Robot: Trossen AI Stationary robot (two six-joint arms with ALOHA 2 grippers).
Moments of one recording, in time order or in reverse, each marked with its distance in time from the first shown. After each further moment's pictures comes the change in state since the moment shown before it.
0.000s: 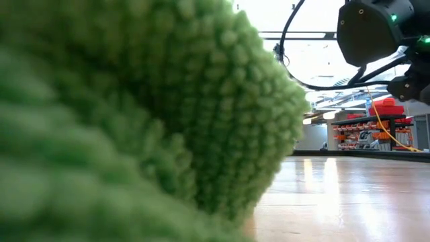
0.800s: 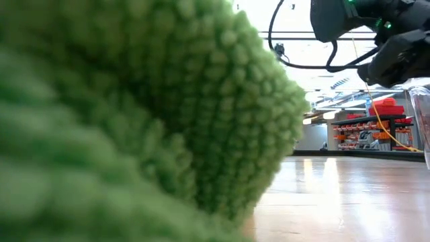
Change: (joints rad) left arm 0.000 0.000 0.000 -0.002 0.000 -0.011; right arm -0.126 -0.131 0.036 0.048 0.023 -0.008
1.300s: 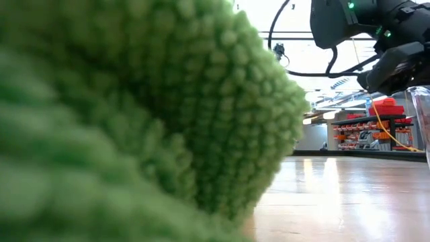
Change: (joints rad) left arm 0.000 0.000 0.000 -0.020 0.000 0.000; right arm 0.003 0.025 -0.032 0.070 0.023 0.042
